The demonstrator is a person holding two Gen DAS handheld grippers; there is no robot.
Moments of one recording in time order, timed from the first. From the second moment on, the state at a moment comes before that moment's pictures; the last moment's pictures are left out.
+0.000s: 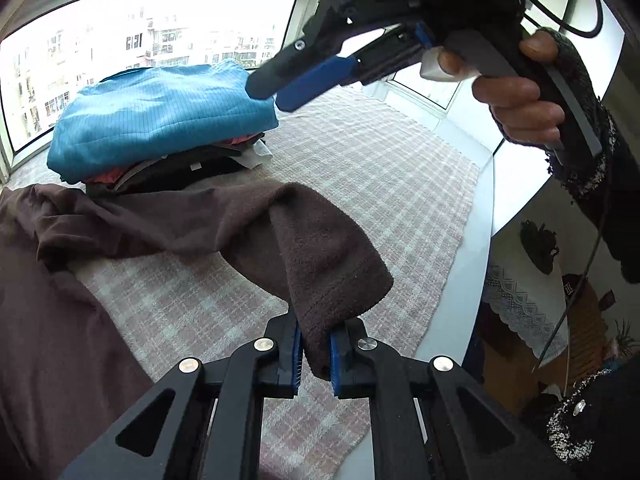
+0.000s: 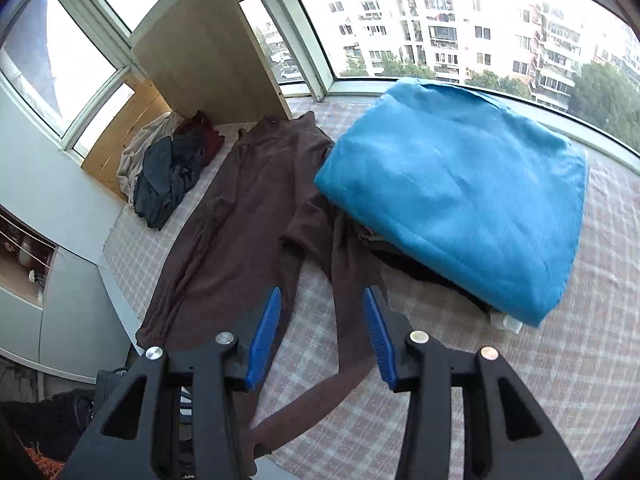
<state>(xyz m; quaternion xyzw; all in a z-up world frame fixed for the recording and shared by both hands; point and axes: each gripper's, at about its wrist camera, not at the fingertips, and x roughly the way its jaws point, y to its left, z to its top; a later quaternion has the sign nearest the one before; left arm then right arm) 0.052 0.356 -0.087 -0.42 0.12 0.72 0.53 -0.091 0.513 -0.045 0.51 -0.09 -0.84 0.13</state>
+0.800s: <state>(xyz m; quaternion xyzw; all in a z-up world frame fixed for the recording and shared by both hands) 0.024 0.297 -0.095 -0.45 0.03 0.76 0.47 -0.361 0.448 -0.204 0.70 0.08 -0.70 0.11</state>
